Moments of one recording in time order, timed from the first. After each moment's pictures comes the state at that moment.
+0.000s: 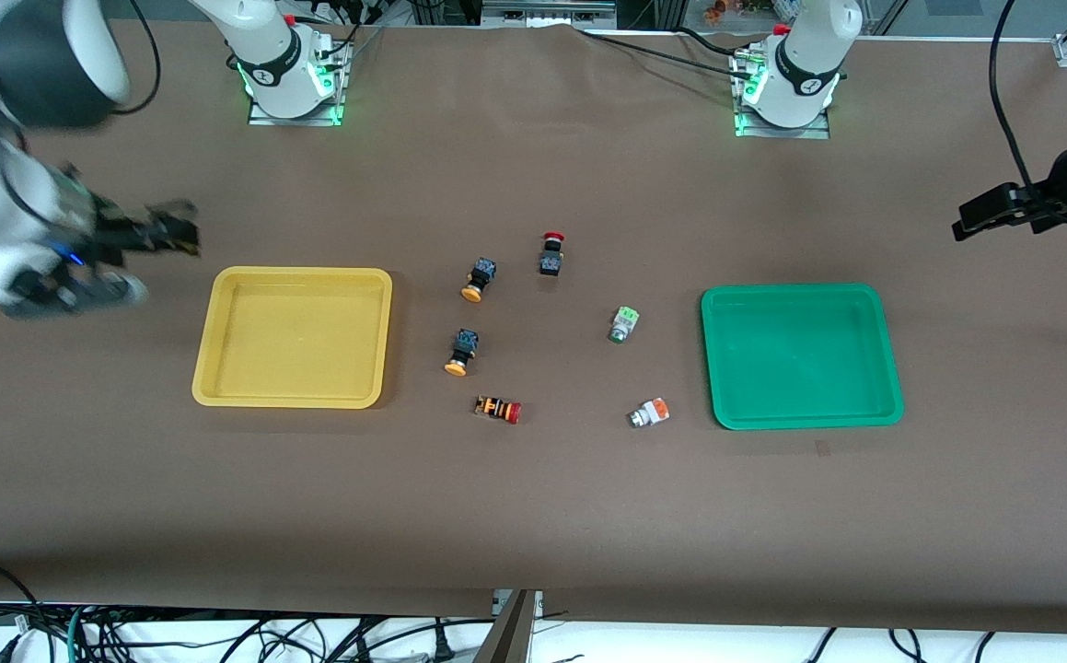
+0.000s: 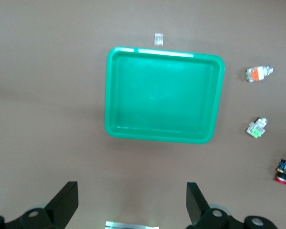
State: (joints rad) left arm 0.02 0.06 0.01 -1.55 -0.02 1.47 -0.10; right arm 0.06 0.25 0.08 -1.55 -0.03 1.57 -0.05
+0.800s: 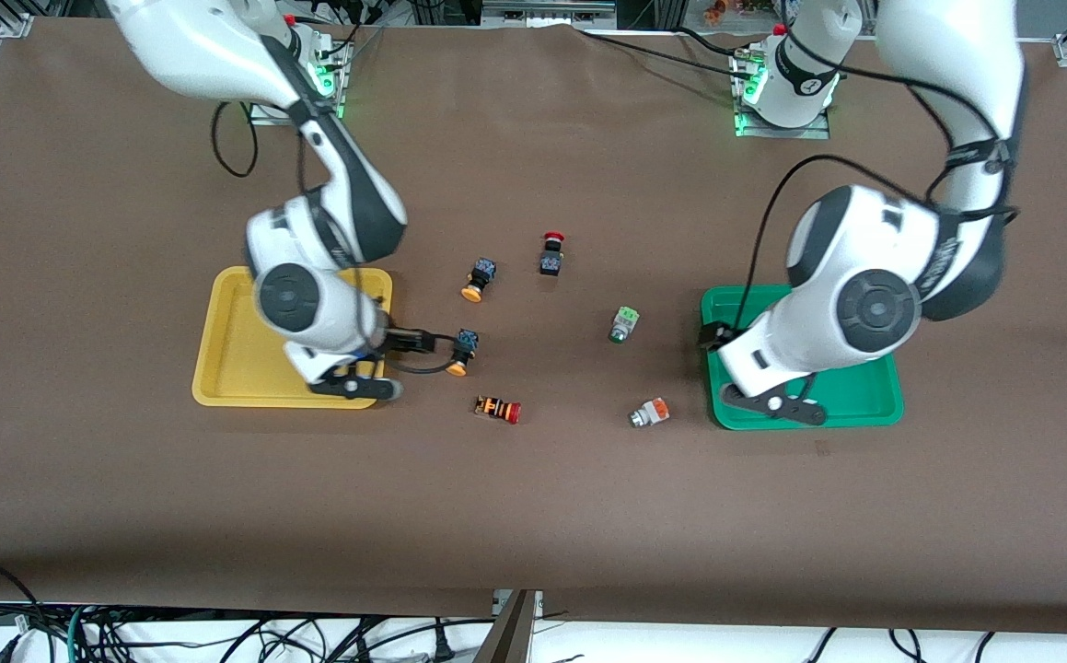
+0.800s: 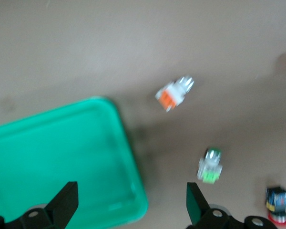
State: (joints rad) left arm -0.27 0.59 -0.08 -1.35 -0.03 1.83 -0.08; right arm 0.41 0.65 0.09 -1.55 0.08 2.14 0.57
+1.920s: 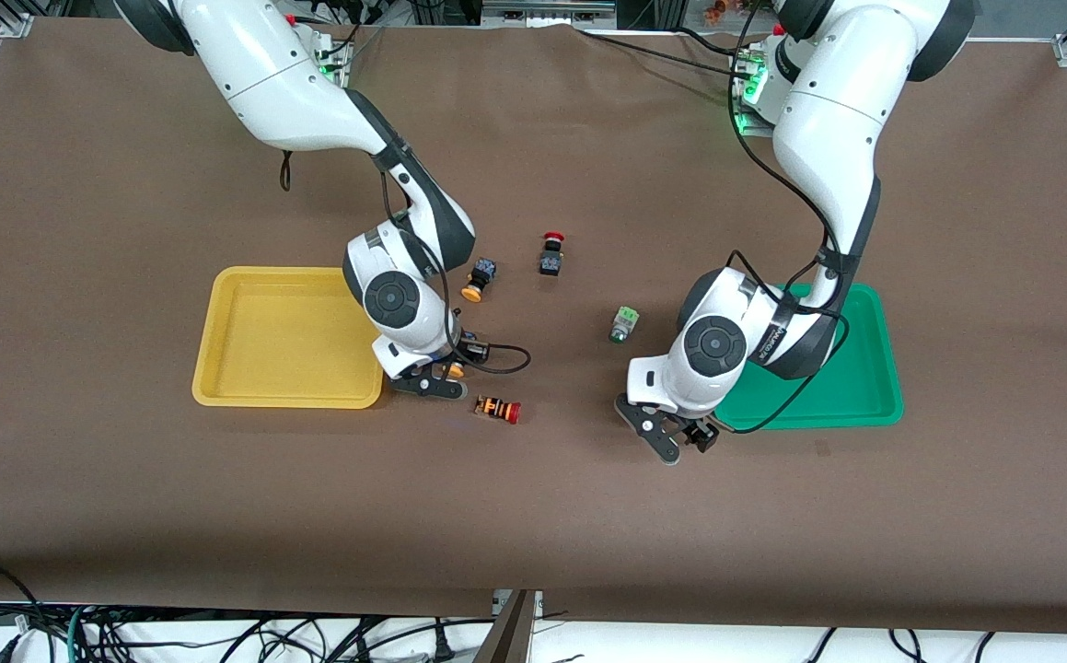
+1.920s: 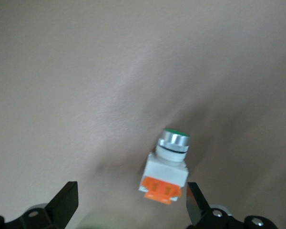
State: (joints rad) left arm -0.35 0.87 -0.09 -1.34 0.16 2.24 0.36; right arm 0.49 0.80 0.07 -1.52 0.08 2.31 0.64
